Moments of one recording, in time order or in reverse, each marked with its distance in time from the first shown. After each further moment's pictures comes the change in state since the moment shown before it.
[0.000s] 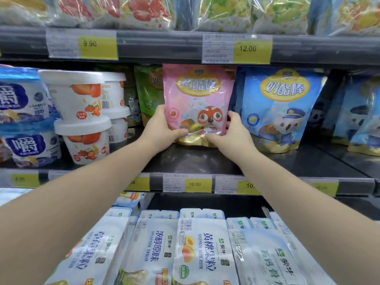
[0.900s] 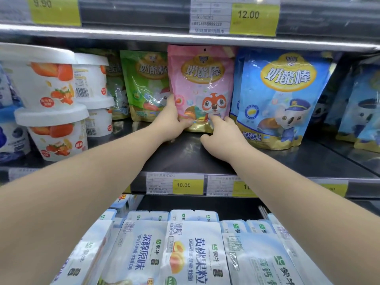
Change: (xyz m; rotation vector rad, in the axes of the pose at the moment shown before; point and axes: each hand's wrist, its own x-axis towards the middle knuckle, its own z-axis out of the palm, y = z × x) left_hand 0.042 -0.004 0.051 0.130 -0.105 0.040; right_hand 0.011 0.004 0.008 -0.435 -0.195 0.004
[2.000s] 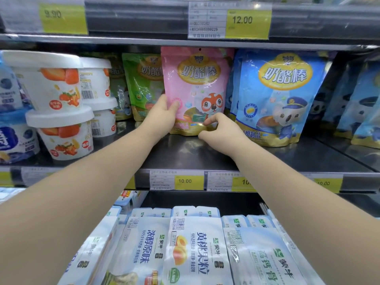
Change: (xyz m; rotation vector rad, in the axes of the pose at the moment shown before) left_hand -0.021 0.013 -0.023 -0.275 0.112 -0.089; right_hand -0.011 -0.004 -0.011 0.284 -0.037 0.049
